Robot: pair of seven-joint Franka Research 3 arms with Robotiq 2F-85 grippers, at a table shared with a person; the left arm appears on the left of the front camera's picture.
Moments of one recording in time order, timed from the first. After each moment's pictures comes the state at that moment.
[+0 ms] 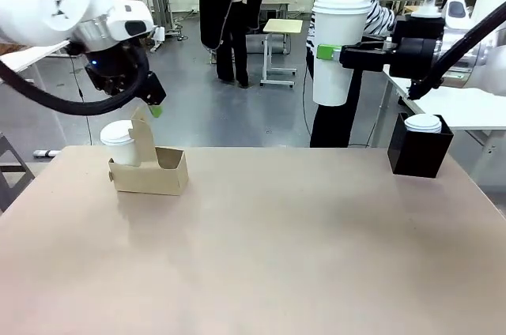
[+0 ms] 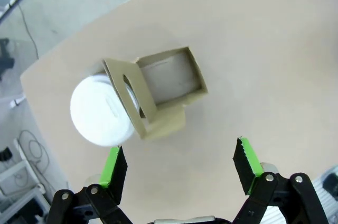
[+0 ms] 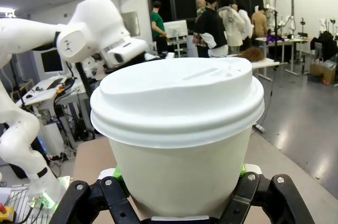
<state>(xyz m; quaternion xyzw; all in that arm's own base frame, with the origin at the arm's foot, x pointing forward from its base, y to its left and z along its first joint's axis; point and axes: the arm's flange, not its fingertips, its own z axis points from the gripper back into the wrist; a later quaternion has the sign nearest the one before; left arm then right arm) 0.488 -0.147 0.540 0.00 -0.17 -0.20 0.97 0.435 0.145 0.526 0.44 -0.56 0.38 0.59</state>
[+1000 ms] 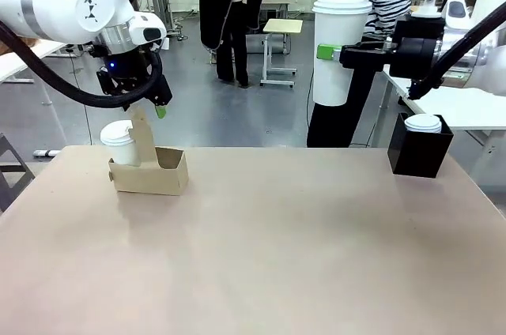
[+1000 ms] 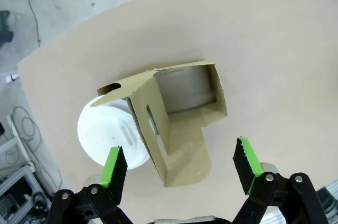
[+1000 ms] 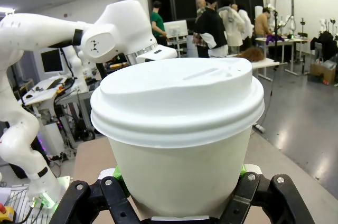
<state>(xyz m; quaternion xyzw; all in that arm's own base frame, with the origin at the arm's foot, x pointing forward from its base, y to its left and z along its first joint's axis) 0.536 -0.143 0.517 0.01 -0.13 -0.15 0.98 0.435 0.145 0.526 0.44 -0.56 0.38 0.59</state>
